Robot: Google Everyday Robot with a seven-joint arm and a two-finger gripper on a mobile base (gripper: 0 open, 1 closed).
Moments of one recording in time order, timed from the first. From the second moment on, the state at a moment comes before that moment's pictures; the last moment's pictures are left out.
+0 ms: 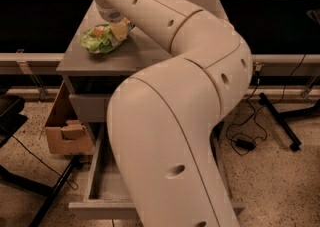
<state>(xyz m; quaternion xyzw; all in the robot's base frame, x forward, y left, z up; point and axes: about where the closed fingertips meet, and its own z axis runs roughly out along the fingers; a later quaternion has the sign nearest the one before) 0.801 0.125 0.883 -0.78 0.57 -0.21 0.17</state>
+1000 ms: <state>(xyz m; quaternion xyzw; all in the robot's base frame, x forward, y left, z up) 0.795 0.098 0.892 -0.77 0.58 -0.21 0.17</state>
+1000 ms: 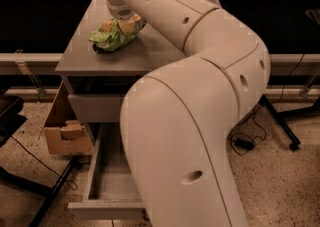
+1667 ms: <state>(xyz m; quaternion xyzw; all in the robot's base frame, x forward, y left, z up) 0.684 -0.017 0.933 -0.71 0.66 -0.15 0.21</state>
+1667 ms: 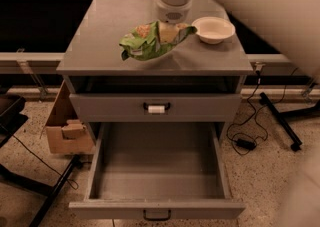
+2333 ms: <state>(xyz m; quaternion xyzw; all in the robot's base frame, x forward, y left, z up) 0.554 -0.066 0.928 -0.63 0.73 -0.09 0.25</state>
